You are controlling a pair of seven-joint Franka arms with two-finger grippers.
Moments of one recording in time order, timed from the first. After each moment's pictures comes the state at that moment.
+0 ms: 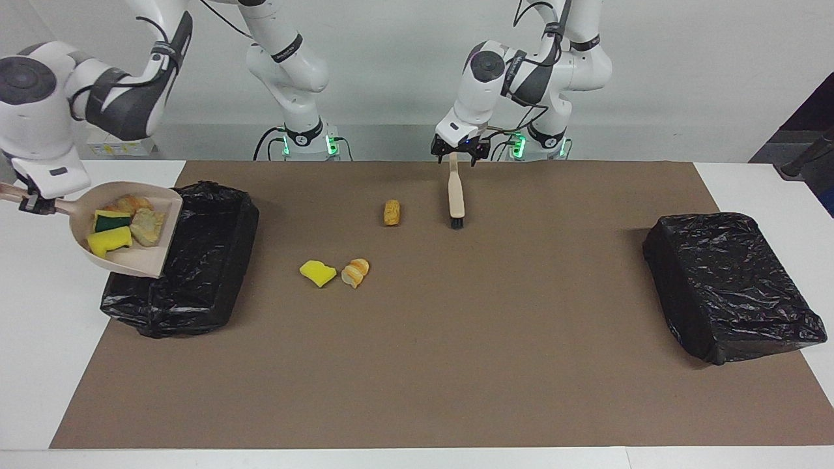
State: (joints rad) left arm -0.08 -0.35 -0.66 -2.39 -0.43 2.01 -0.38; right arm -0.34 0.16 0.07 -1.65 -0.67 1.85 -1.72
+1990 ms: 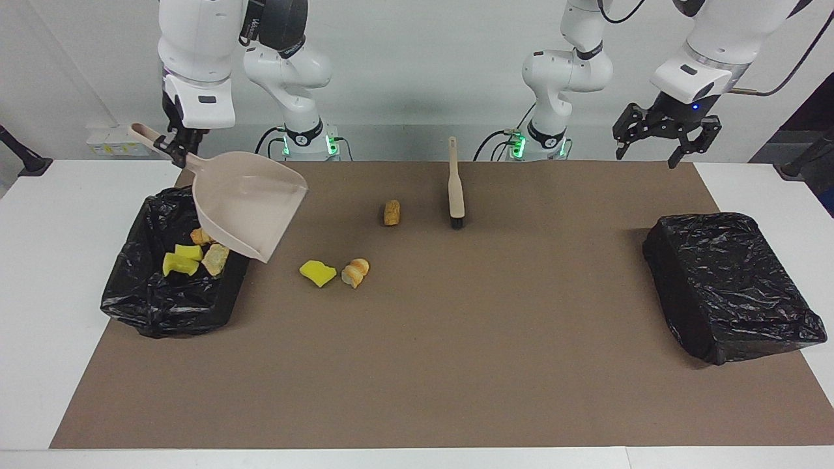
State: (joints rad) left arm -0.18 -0.04 0.05 -1.51 -0.02 1.49 0.15; right arm -0.12 0.07 0.30 -1.44 -0.39 1.38 -1.02
